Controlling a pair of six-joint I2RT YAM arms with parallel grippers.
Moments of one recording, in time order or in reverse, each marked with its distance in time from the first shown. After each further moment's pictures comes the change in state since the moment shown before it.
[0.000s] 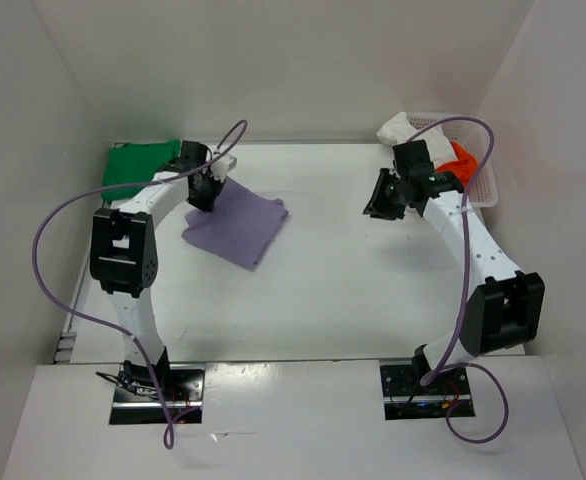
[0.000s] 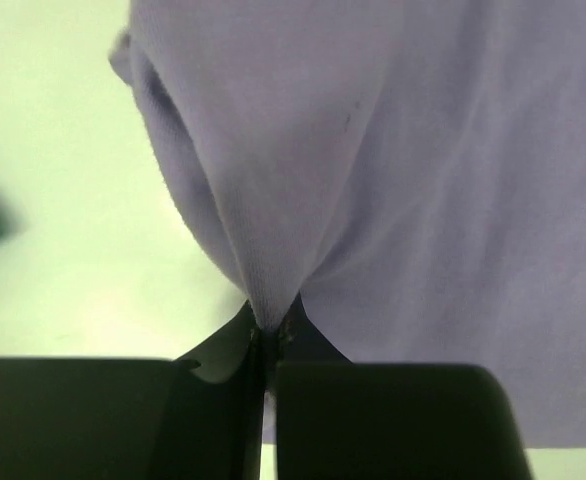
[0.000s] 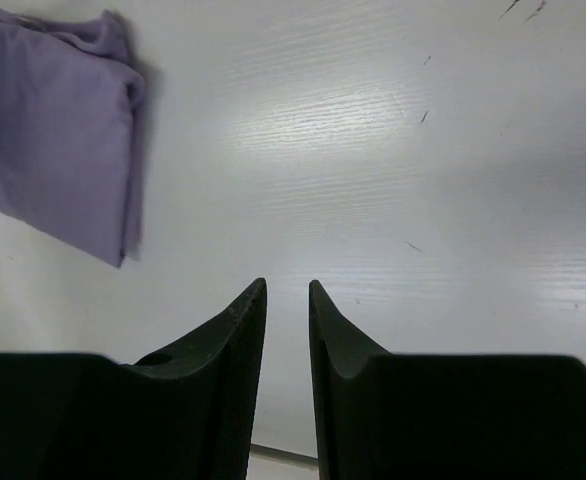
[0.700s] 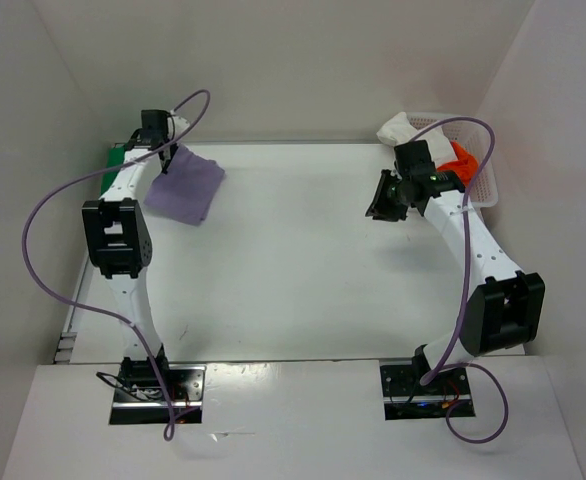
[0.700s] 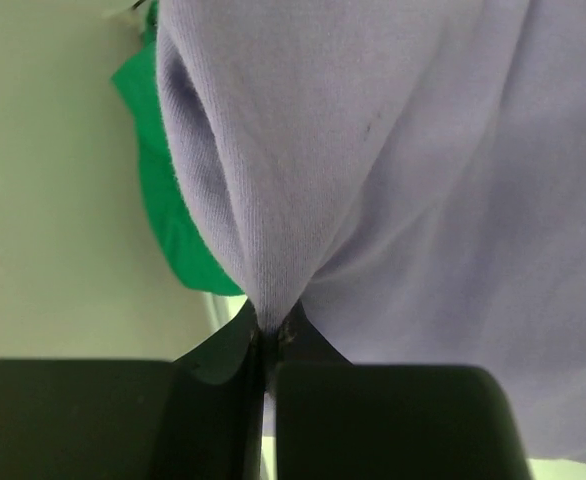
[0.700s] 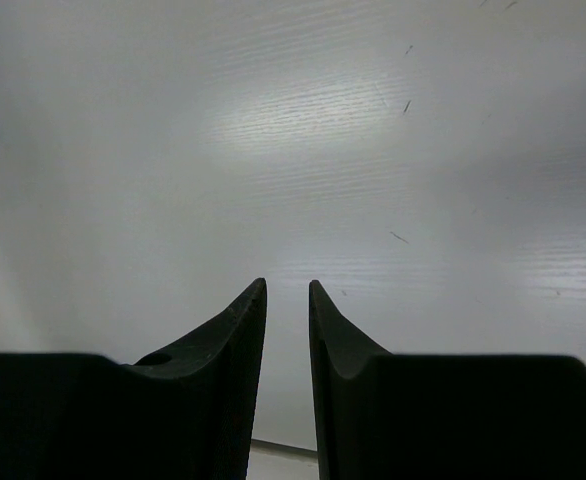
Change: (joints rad) left arm 0.187 0.183 0.389 0.058 -0.422 0.217; right arm -0.008 0.000 0.007 -0.029 0.006 -0.017
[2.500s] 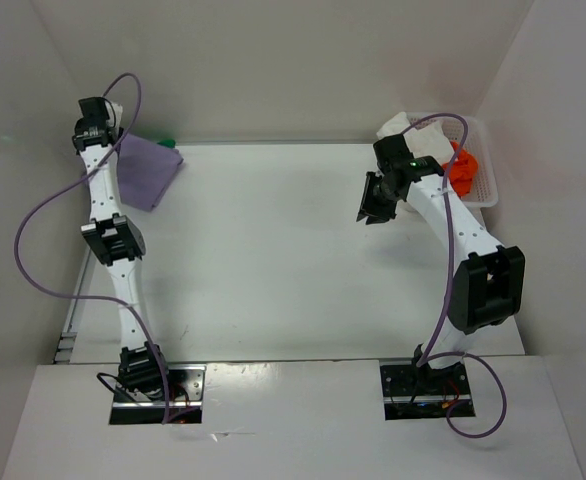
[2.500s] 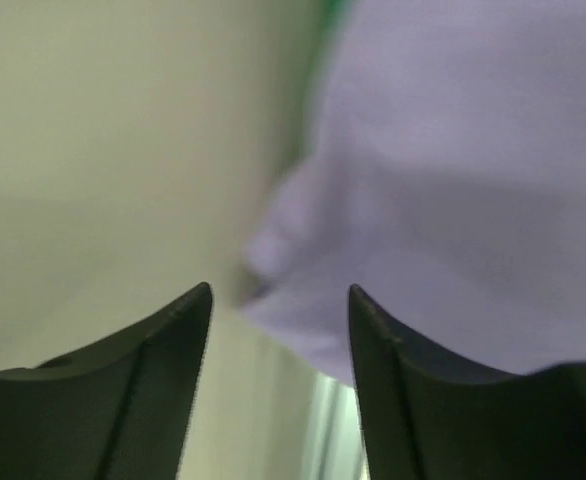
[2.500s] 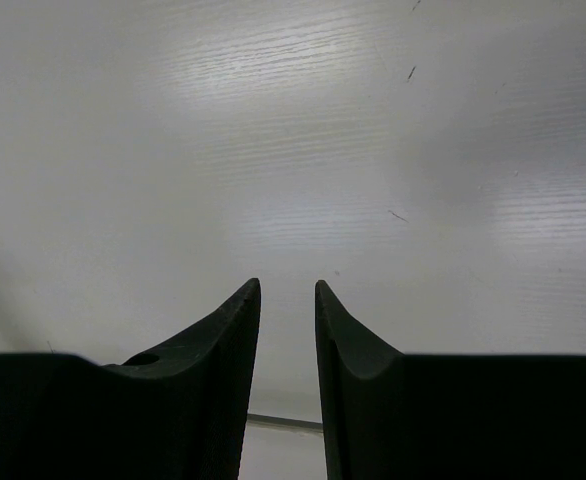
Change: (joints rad) left arm 0.275 0.653 1.185 -0.462 -0.055 -0.080; right arm 0.071 0.156 0.137 -0.142 0.045 -0.005
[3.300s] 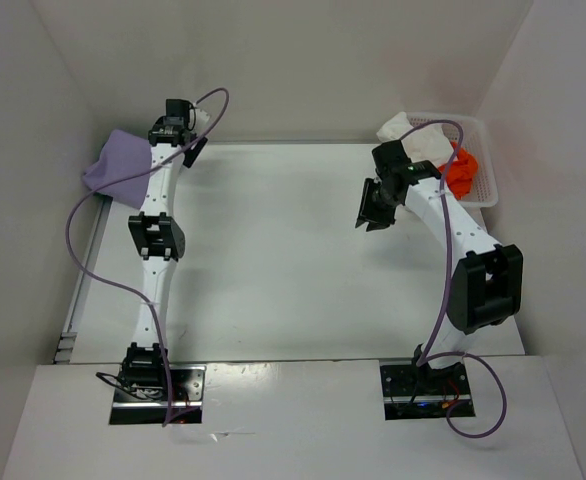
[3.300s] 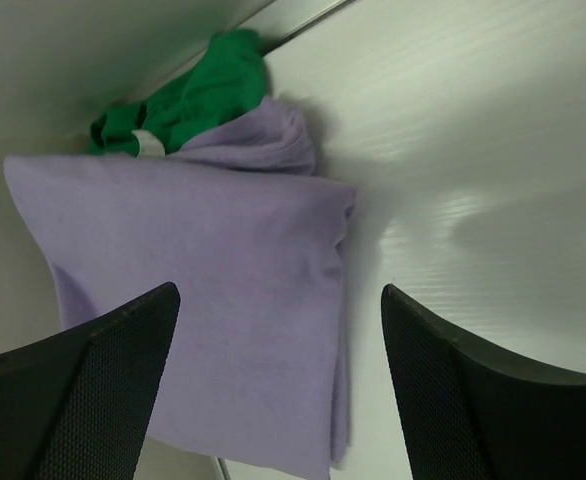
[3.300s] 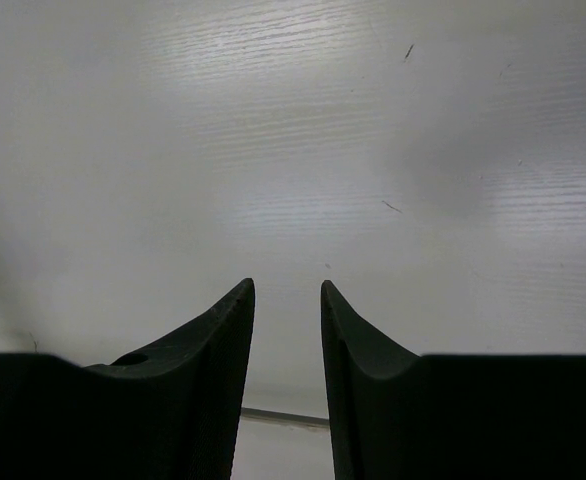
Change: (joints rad) left arm -0.337 0.041 0.000 -0.051 0.056 0.108; right arm 0.000 0.000 -0.051 0.014 -0.015 -0.014
